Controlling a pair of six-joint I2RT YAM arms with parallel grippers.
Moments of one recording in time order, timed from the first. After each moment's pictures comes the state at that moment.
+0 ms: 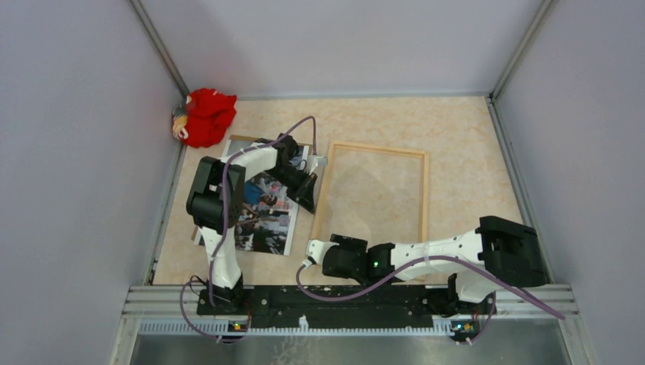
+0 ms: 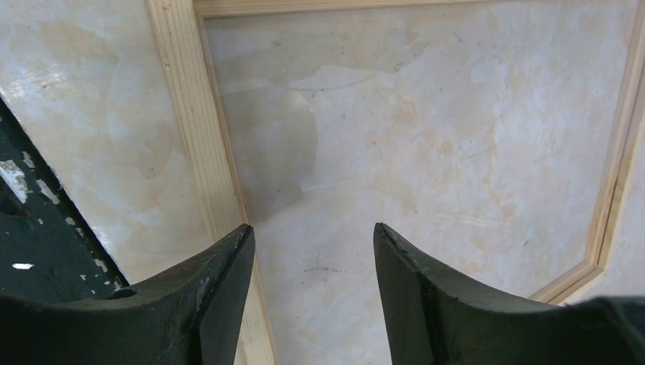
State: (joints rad) left arm -0.34 1.97 1.32 -0.87 0.83 0.41; right arm 1.46 1.49 0.79 -0.31 0.53 -0.12
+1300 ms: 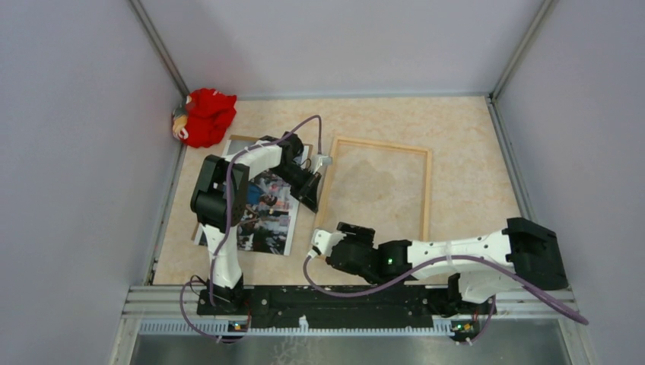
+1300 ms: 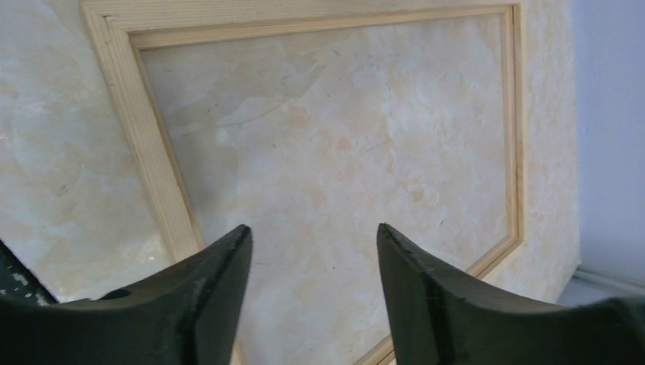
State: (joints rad) left arm -0.37 2.01 1.38 -0.90 0.82 0.43; right arm 1.46 1.37 0.79 -0.30 0.72 -0.20
